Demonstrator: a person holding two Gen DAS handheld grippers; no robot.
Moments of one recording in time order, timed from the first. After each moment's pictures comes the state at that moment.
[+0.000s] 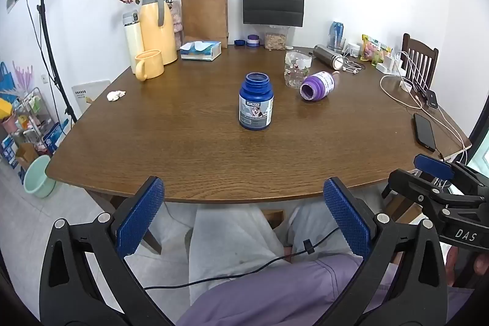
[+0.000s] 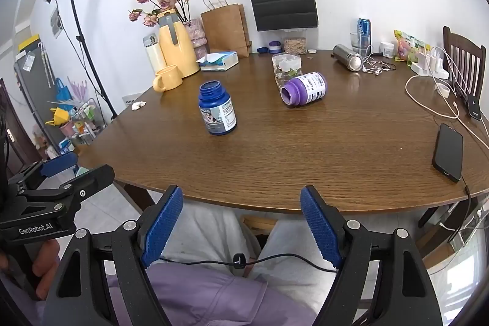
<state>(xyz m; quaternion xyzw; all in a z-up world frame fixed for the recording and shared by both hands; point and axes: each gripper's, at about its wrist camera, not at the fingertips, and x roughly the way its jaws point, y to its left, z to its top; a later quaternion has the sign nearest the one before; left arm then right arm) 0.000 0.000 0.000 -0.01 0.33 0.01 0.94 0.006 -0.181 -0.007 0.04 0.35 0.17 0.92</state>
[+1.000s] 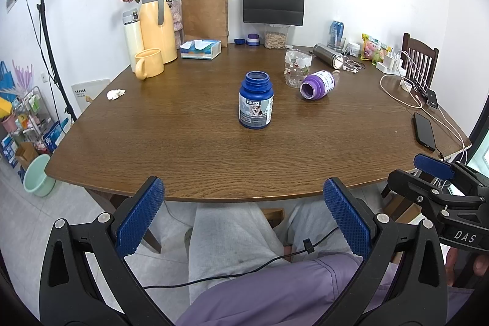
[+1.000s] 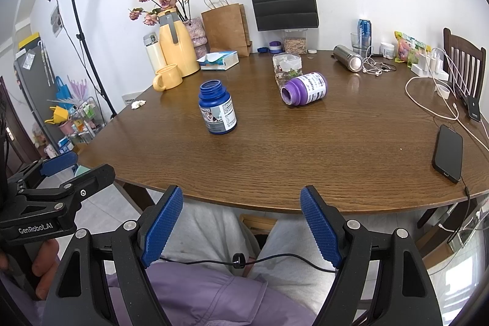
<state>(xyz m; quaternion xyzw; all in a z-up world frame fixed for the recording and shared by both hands) 0.000 0.001 0.000 -0.01 0.33 0.01 0.94 0.005 -0.181 -0.006 0.04 0.35 0.17 0.92</state>
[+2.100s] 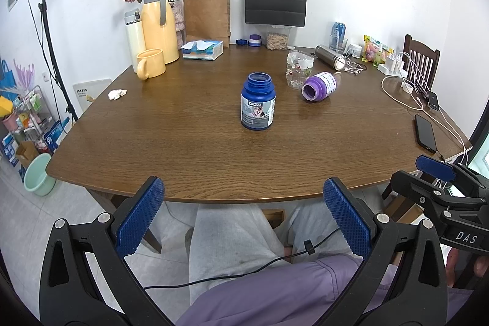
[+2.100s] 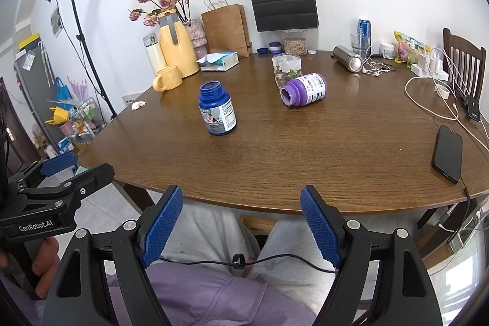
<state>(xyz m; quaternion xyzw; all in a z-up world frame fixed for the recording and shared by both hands) 0.000 0.001 0.000 -0.01 0.33 0.00 0.94 0.004 -0.183 -0.007 0.04 0.35 0.17 0.92</state>
